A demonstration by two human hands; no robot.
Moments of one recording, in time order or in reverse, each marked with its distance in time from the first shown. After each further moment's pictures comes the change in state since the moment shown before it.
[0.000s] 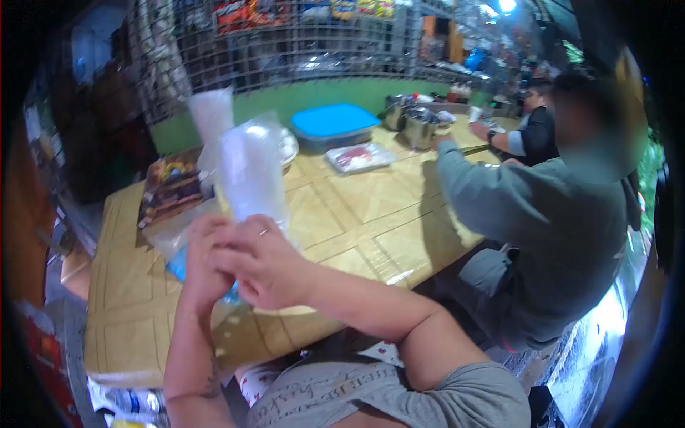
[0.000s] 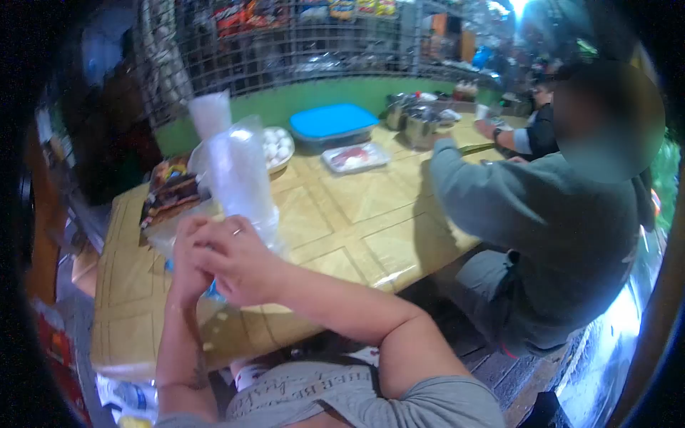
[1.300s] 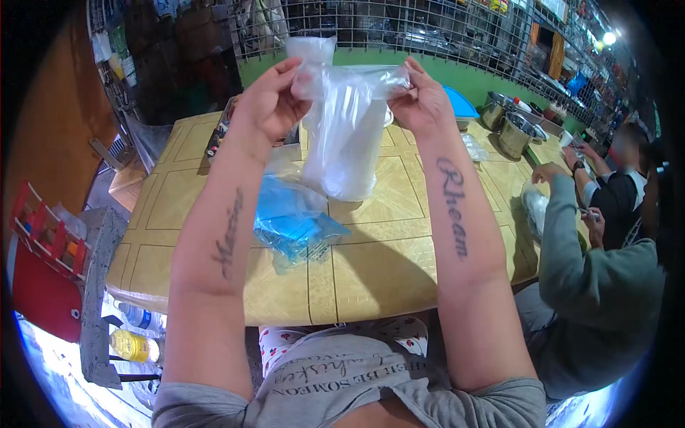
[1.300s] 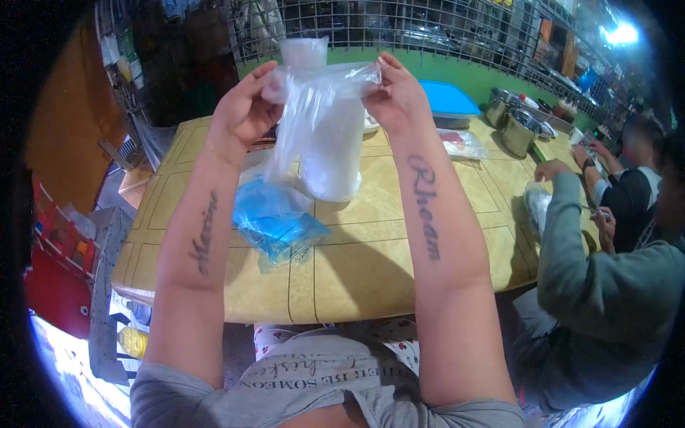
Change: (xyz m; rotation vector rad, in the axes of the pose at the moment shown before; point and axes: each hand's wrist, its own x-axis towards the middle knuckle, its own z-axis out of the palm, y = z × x) left_hand 0.123 -0.096 -0.011 -1.420 0.258 -0.790; right_hand 0.071 0.199 -0.039 1.514 0.581 0.945
